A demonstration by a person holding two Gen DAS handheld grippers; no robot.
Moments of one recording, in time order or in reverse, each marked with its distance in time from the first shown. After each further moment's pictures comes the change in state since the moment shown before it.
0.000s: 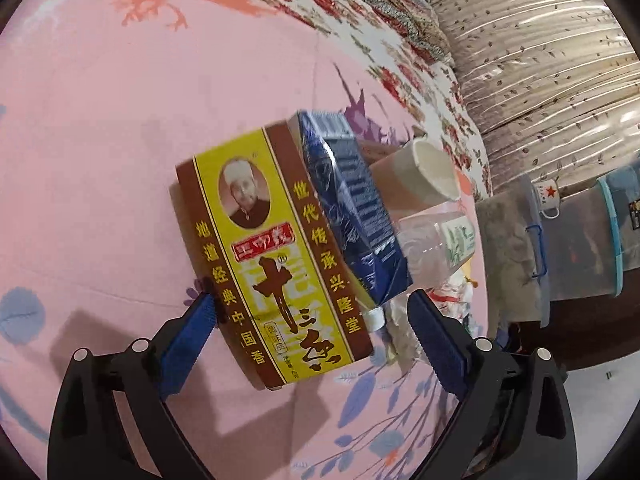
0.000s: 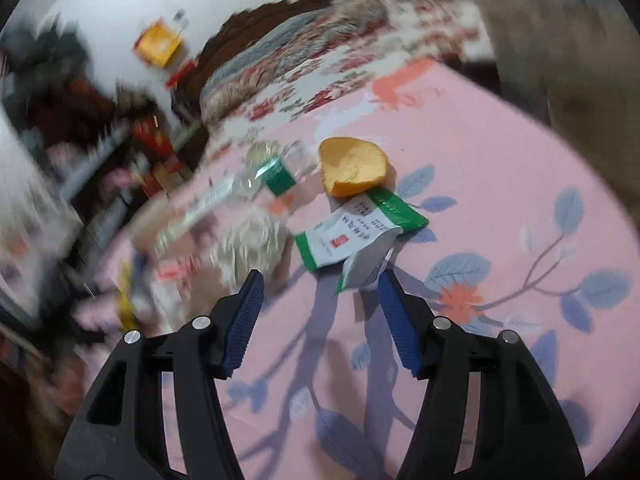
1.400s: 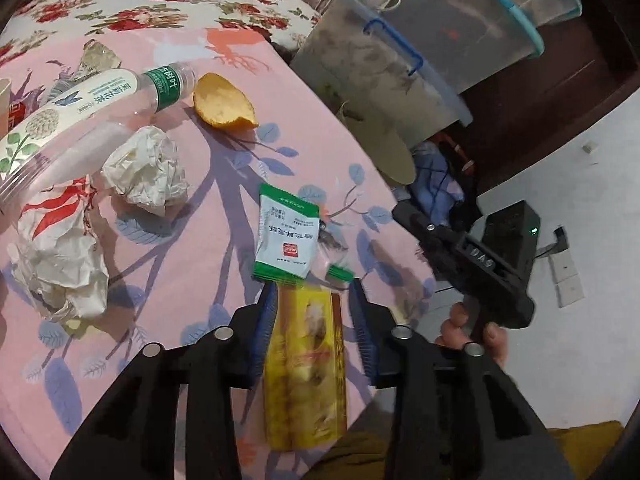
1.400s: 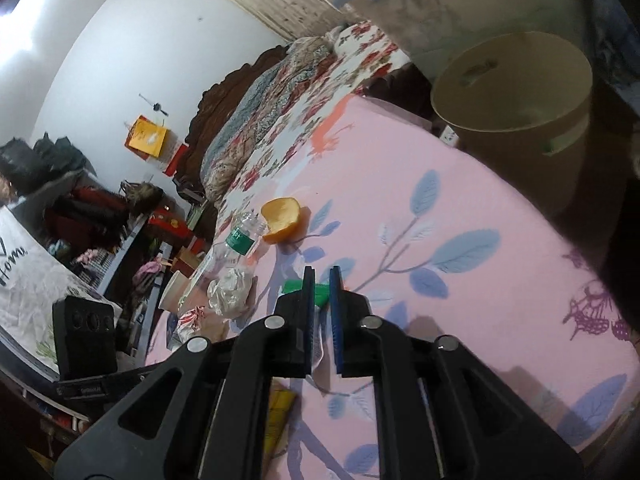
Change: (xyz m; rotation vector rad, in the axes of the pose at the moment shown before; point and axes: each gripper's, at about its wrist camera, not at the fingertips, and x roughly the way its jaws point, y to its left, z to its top) left arm 0.092 -0.218 -0.127 0.647 0.288 -0.215; right arm -0.082 -0.101 -0.023 0.242 -0.157 0.099
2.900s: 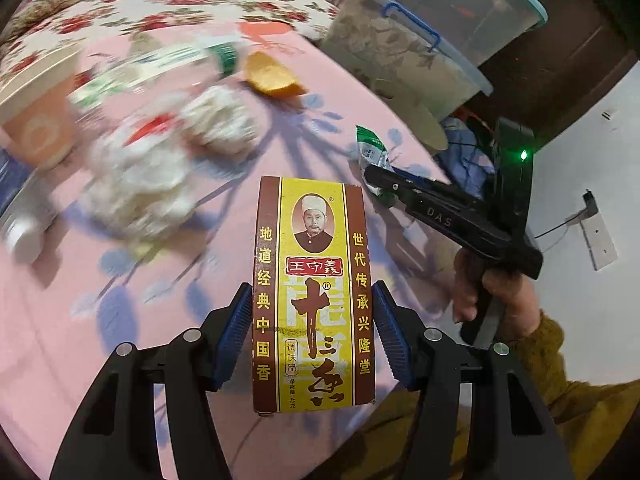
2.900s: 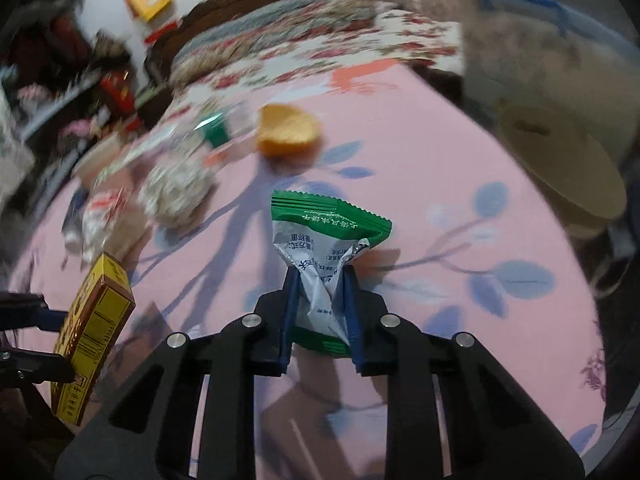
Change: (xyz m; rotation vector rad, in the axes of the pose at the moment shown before) left arm -0.029 0.014 -0.044 0.065 0.027 0.110; right arm 0.065 0.067 -0.033 -0.473 0.151 -0.338
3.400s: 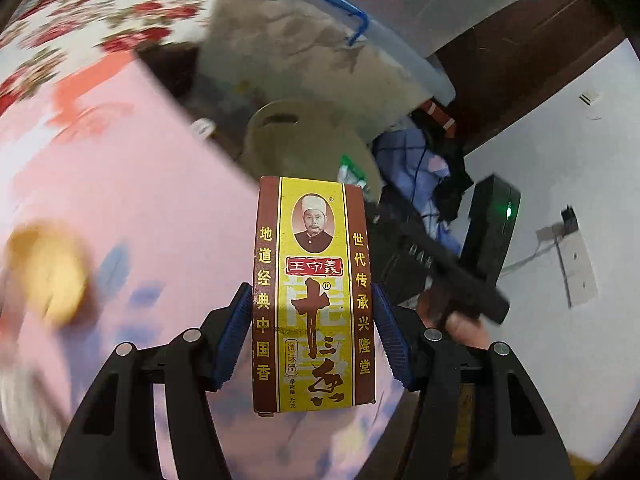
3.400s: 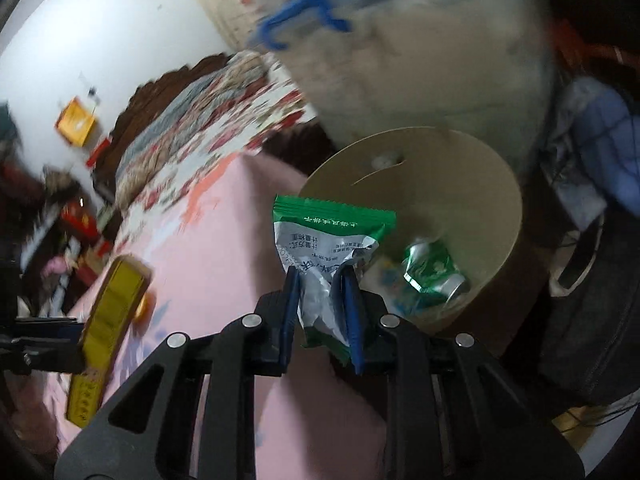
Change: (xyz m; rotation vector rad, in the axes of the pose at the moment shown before) left arm 0.140 -0.130 0.201 0.143 0.114 -0.174; right arm -0.016 -0.219 0.065 0.380 -0.168 -0.020
